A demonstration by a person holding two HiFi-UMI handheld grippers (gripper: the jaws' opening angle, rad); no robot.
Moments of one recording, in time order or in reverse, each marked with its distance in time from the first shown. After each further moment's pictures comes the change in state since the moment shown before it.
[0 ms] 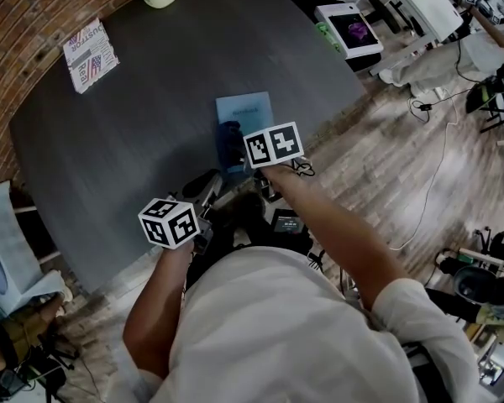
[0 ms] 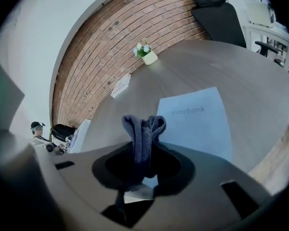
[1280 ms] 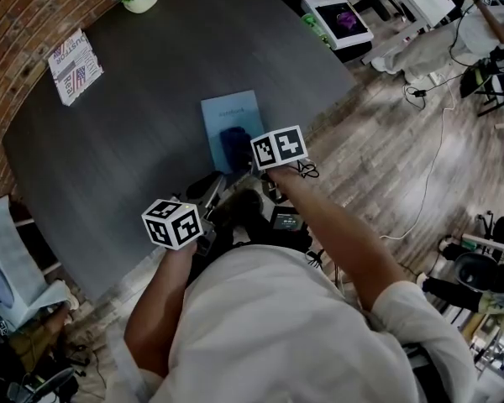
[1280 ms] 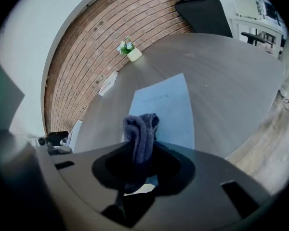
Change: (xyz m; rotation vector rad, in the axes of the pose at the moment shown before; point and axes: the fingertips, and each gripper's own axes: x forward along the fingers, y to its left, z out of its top) left arm 0.031 -0.015 -0.010 -0.003 0.066 -0.048; right arm -0.012 -0.057 -0.028 0.091 0.042 -0.061
